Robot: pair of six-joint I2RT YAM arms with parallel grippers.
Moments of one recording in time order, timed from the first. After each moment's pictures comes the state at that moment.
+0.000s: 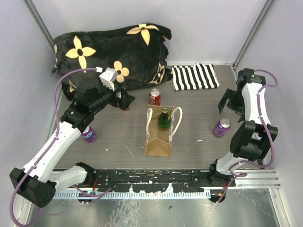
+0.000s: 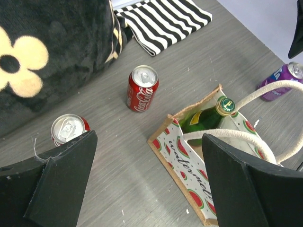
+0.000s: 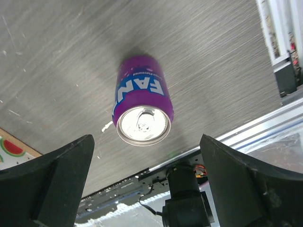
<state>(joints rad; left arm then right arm) -0.46 1.08 1.08 -0.24 0.26 -0.10 -0.27 1.60 1.53 -1.31 0.14 0.32</state>
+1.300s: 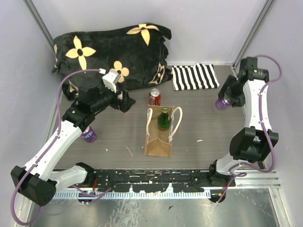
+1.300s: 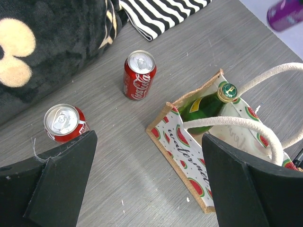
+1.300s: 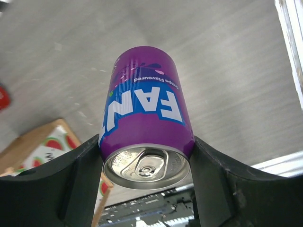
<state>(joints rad) -0.46 1.09 1.07 -0.30 0.29 -0.08 -0.24 1.57 1.62 -1.24 0.02 0.32</state>
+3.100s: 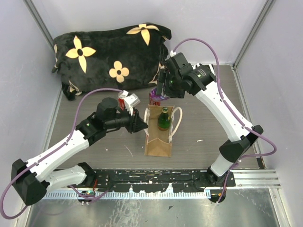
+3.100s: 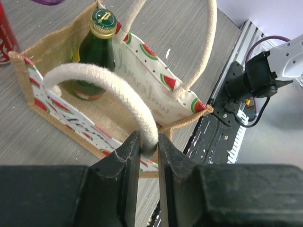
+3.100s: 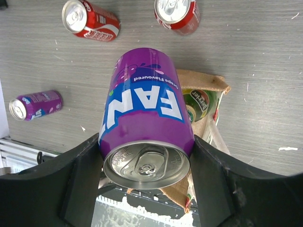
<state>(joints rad) -0.75 1.08 0.87 -0.20 0.44 -0.26 0.66 1.65 2.00 -1.21 0.11 0.67</state>
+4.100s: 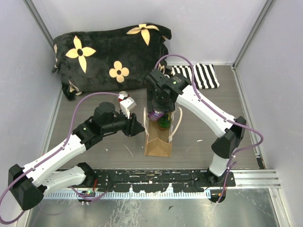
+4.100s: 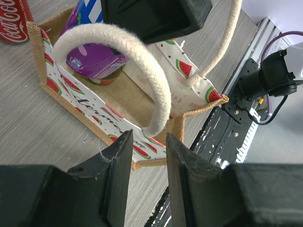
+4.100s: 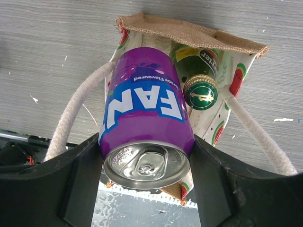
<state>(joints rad) -0.75 0.98 0.80 -0.24 0.36 -0.26 0.80 1.74 1.90 -1.29 0.16 0.69</state>
